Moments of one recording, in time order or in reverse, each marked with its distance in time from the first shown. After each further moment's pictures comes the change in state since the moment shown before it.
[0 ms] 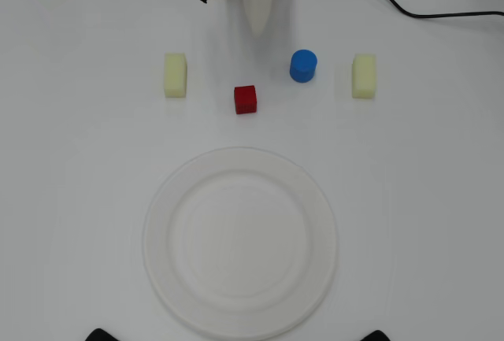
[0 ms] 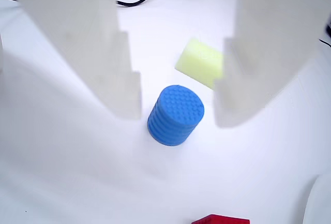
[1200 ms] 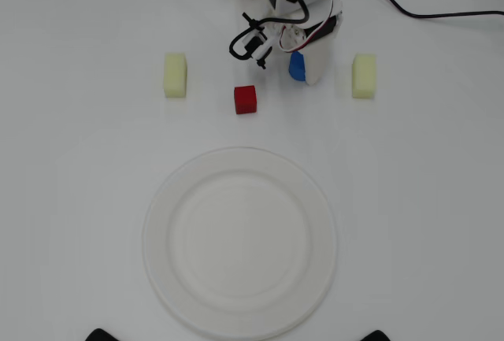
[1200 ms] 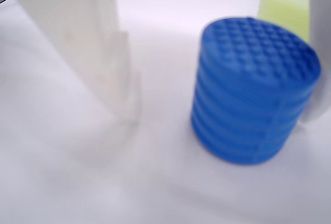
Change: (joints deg) arm -18.5 -32.3 4.1 -24.1 4.5
